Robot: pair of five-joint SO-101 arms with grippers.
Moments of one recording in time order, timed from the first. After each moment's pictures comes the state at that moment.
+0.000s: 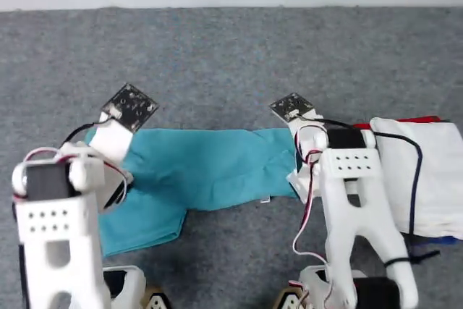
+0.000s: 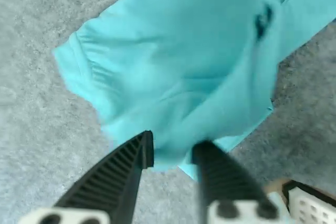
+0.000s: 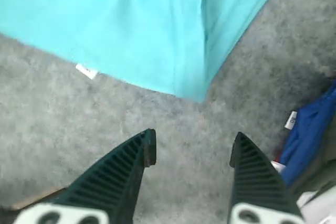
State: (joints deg) left arm -9.1 -43.9 27.1 99.4 -34.2; right arm -5.4 -22.8 35.9 80.9 29.1
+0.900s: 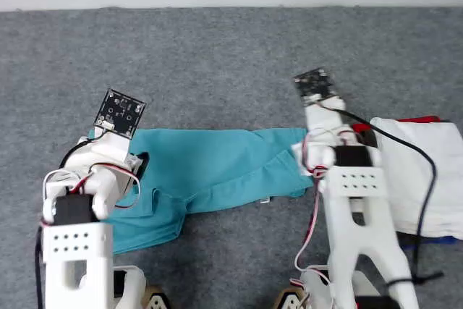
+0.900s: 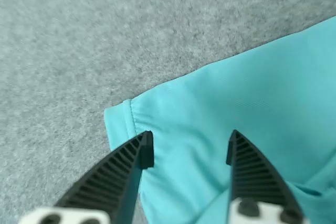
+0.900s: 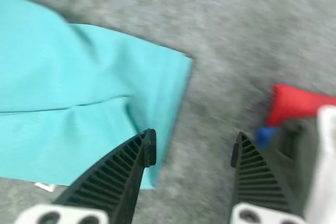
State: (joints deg) left arm -9.5 -52.4 57.0 57.1 -22.4; right arm -5.2 -26.6 43.7 52.5 18.8
